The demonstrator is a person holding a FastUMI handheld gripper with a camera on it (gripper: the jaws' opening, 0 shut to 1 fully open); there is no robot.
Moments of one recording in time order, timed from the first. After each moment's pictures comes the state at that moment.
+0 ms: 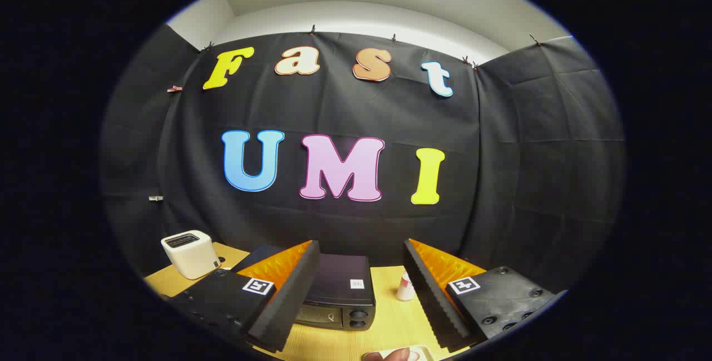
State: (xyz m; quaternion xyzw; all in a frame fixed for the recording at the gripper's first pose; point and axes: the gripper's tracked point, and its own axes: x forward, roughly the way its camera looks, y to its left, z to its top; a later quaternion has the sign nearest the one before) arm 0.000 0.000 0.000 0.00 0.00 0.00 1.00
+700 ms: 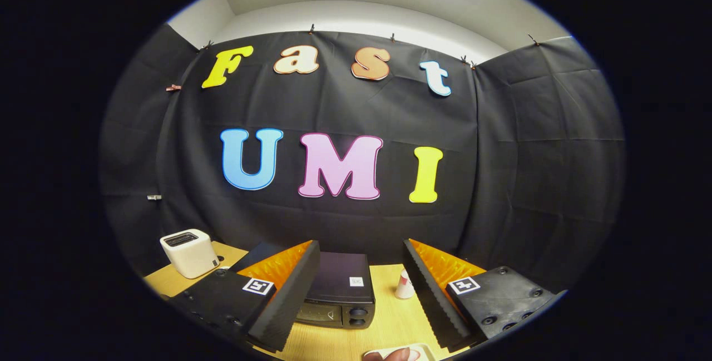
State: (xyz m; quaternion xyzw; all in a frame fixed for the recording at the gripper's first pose) arm -0.002 -0.001 -0.006 0.00 0.00 -0.01 1.00
